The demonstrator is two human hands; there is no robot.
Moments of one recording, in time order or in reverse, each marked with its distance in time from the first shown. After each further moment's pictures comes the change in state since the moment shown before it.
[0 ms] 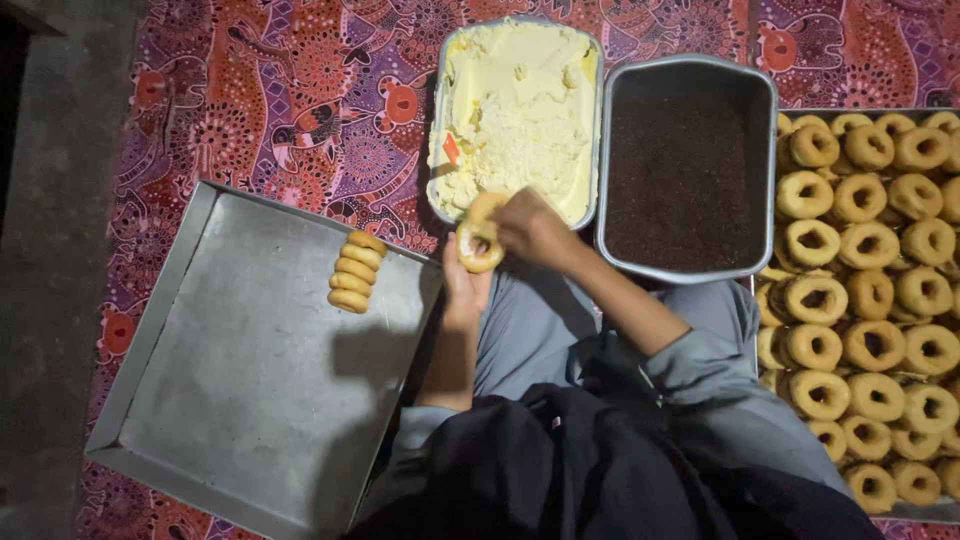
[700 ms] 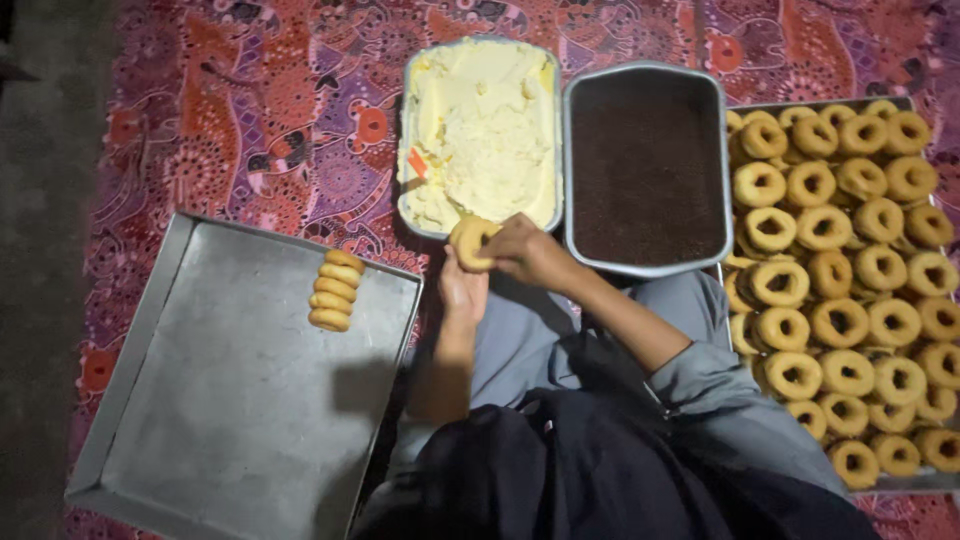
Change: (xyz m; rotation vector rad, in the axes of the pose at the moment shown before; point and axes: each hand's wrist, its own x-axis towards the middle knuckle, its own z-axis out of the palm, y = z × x) left_hand -0.022 -0.025 0.026 0.052 -0.184 -0.010; right_hand -0.047 -0.002 -0.018 0.154 0.076 0.001
